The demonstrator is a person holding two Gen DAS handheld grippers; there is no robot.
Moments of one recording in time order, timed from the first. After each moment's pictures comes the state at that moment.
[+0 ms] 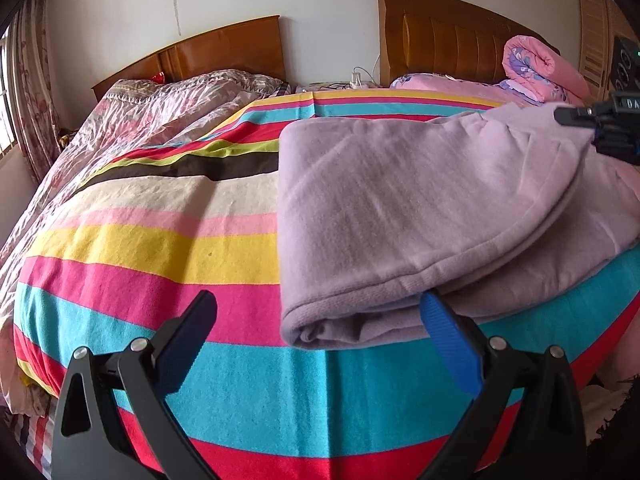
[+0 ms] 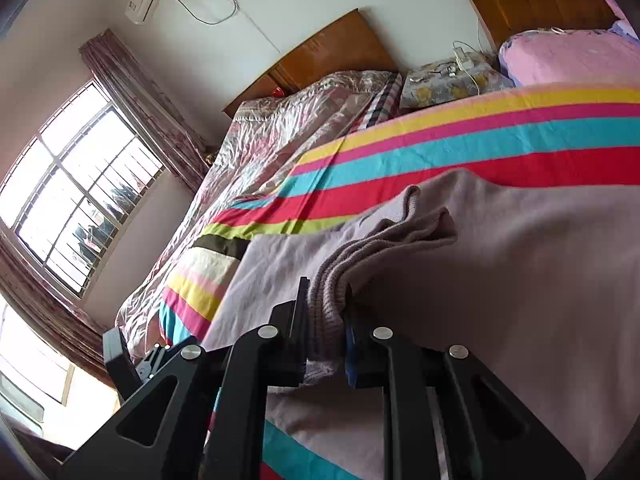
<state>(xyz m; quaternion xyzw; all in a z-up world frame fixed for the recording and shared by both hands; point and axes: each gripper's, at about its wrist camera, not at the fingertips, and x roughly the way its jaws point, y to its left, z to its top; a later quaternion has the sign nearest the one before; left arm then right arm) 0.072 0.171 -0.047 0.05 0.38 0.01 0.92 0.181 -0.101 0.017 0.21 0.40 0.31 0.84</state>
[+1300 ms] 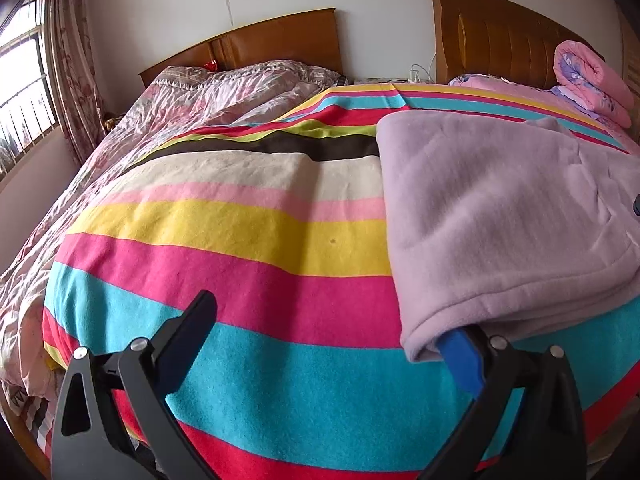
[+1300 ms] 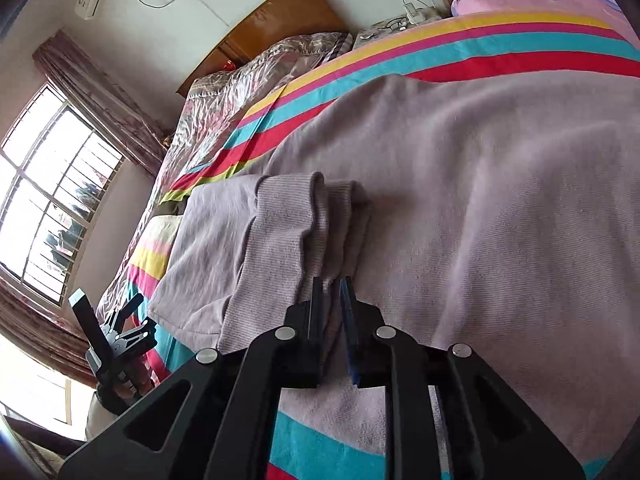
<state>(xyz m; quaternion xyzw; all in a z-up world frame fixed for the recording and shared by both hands) 0.071 0.242 -0.058 0.05 0.38 0.10 0.92 0.143 -0.129 -0.050 0.20 0.47 0.25 0.82</state>
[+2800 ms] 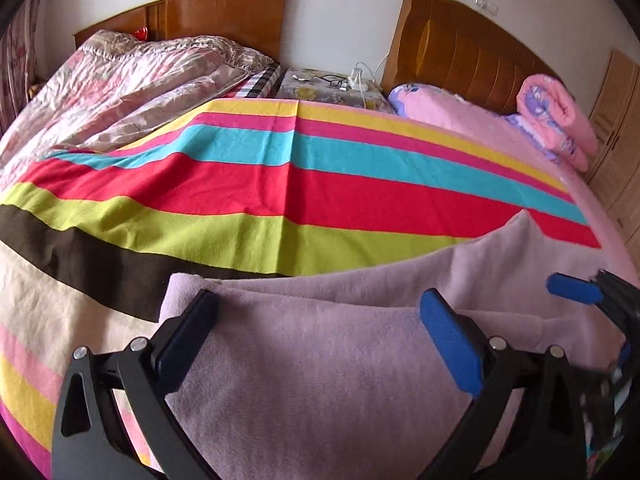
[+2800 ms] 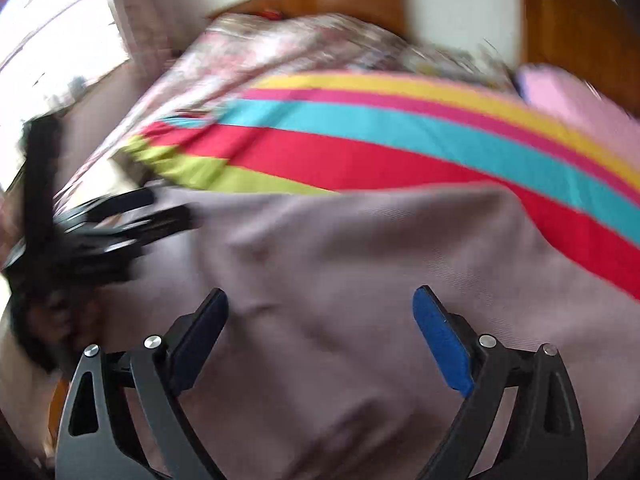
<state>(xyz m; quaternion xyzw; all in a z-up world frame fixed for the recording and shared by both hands) 0.257 0.167 -0.053 -0.05 0.42 -0.02 0.90 0.277 -0.044 -0.067 0.03 0.48 0.28 0.83</state>
